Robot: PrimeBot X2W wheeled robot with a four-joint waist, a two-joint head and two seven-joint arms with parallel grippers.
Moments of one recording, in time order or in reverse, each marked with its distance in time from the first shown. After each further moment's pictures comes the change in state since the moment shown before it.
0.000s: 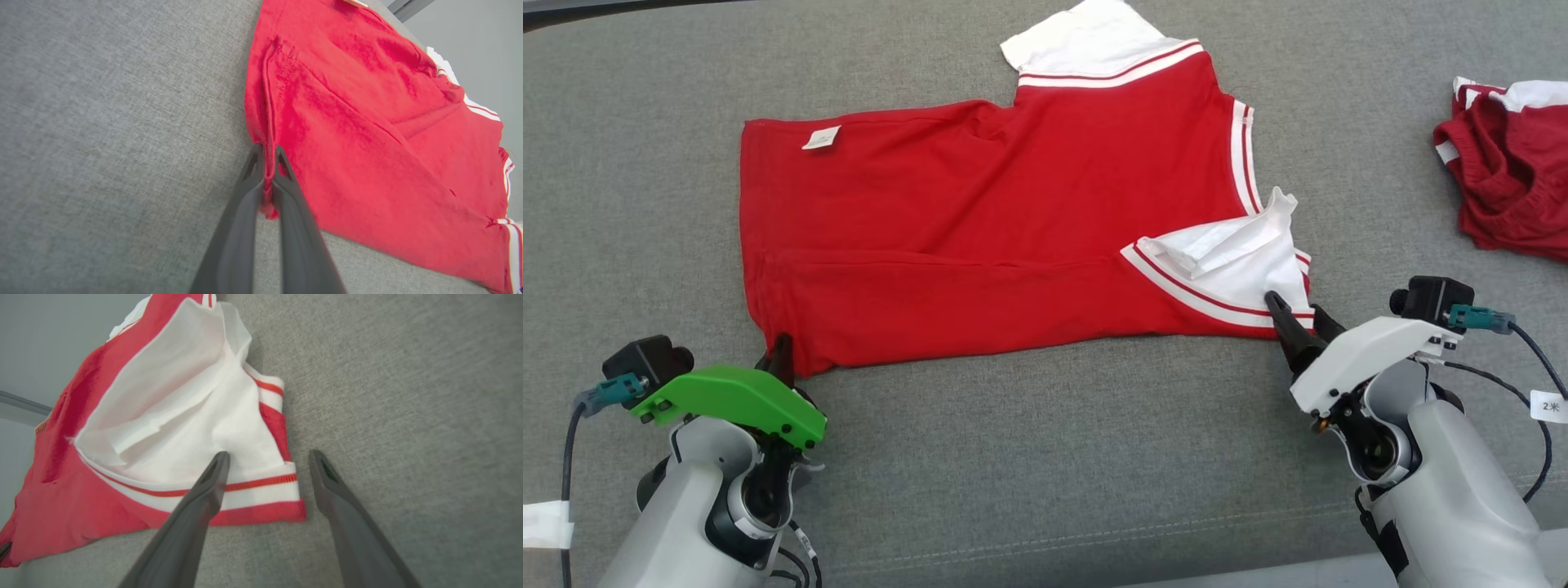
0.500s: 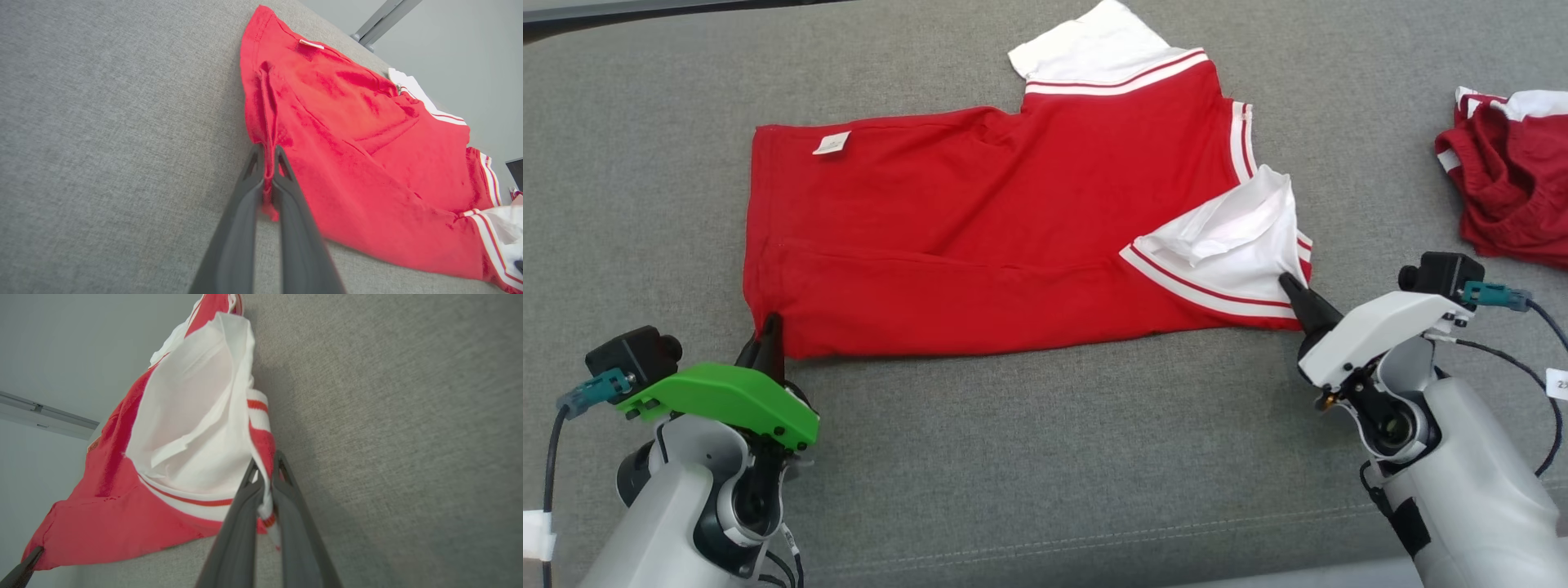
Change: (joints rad) left arm 0.010 0.035 -0.013 -0.073 0.040 -0.010 -0.035; right arm -0.051 -0.029 0.072 0.021 0.151 0.000 -0.012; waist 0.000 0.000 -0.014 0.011
